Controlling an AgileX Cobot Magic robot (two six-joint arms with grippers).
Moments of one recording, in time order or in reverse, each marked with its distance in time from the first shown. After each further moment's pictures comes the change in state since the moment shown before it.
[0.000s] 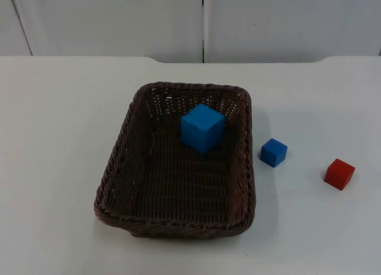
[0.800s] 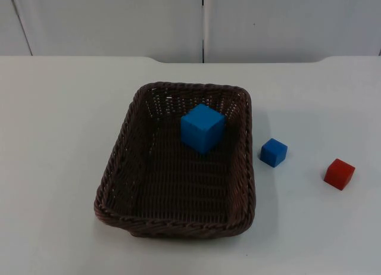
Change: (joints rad) right arm 0.000 0.000 0.000 0.002 0.000 0.007; left arm 0.000 0.000 0.000 0.000 0.002 -0.002
